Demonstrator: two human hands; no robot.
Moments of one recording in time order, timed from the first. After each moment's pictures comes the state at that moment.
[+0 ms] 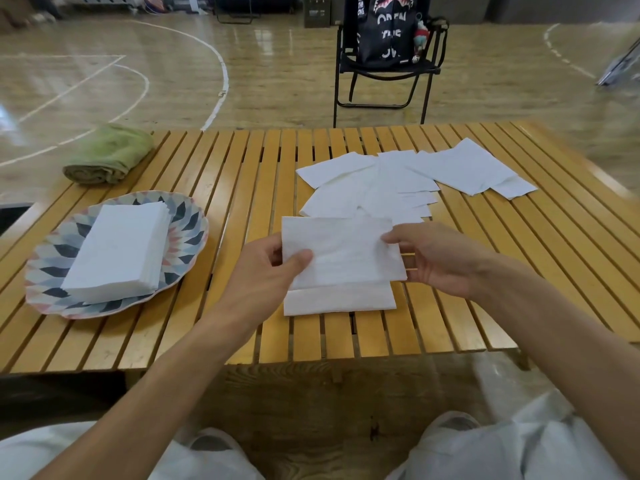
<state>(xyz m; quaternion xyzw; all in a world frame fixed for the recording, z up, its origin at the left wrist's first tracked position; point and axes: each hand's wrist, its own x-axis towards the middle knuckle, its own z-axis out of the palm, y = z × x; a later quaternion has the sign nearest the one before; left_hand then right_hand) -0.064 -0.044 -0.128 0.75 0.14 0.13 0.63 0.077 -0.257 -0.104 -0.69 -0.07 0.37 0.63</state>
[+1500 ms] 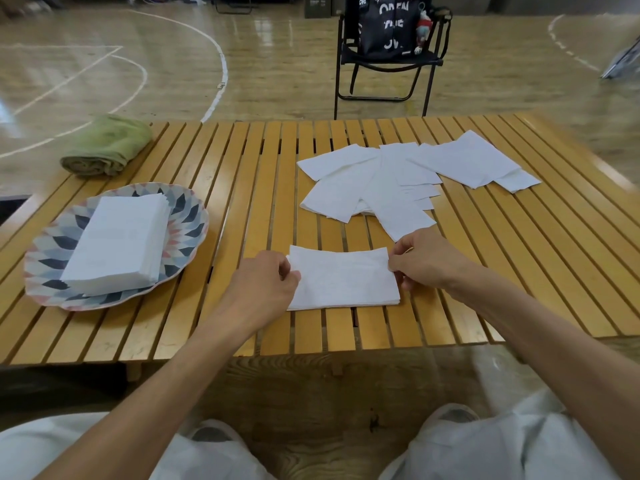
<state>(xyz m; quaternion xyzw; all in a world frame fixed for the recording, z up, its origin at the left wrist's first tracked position) -0.063 -0.038 -0.151 0.93 0.23 0.04 0.30 0.071 -0.247 -0.123 -0.92 -0.10 0.23 0.31</state>
